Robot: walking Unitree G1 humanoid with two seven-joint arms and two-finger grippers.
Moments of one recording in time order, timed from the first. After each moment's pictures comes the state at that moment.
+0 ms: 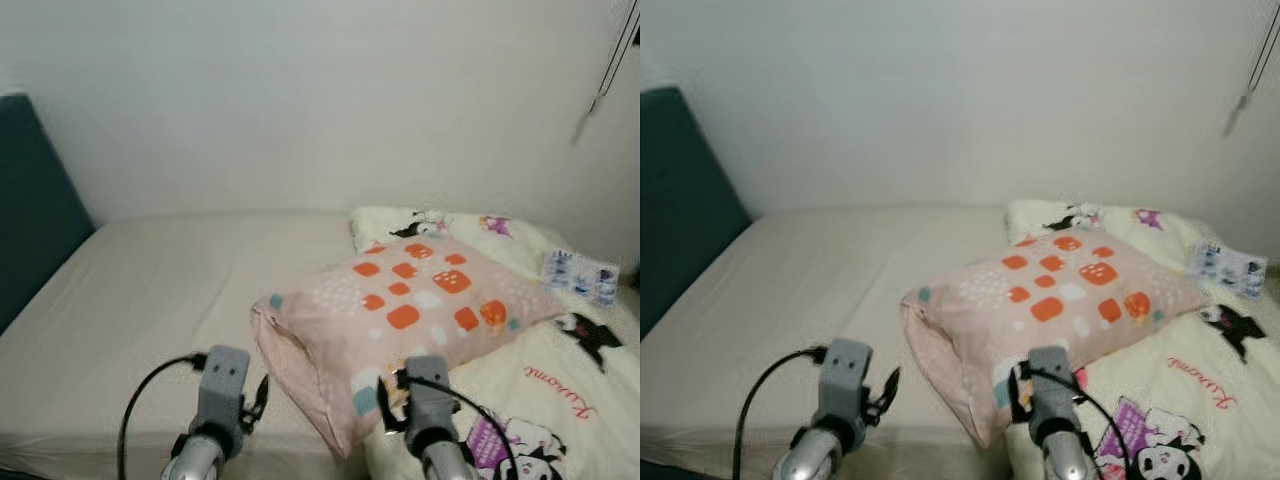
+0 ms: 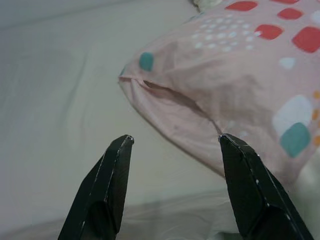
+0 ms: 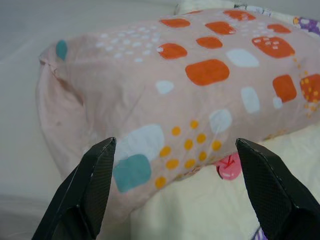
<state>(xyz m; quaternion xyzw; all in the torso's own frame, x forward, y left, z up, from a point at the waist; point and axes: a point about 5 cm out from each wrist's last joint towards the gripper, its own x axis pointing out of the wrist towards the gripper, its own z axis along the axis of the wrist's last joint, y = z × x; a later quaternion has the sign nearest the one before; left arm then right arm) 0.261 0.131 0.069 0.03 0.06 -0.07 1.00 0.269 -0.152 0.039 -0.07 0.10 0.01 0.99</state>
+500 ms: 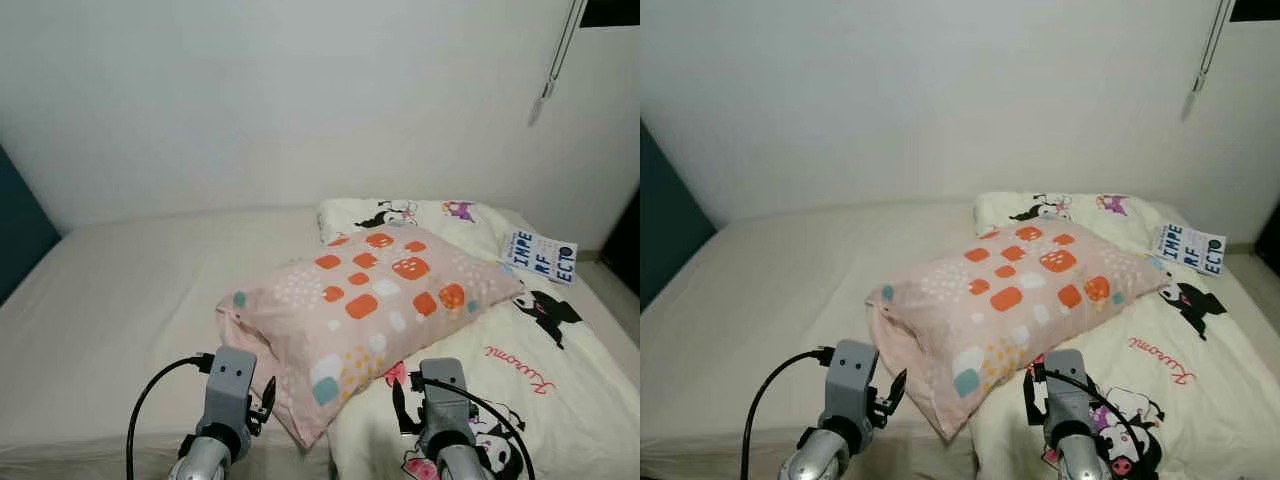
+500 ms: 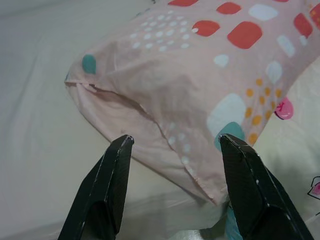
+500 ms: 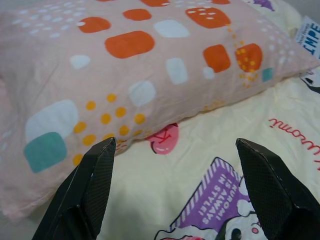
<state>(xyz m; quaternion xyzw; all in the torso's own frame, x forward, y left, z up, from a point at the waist) 0.259 0.124 0.068 0.03 0.06 -0.08 0.99 0.267 -0.164 0.037 -0.08 0.10 -0.01 0.99</state>
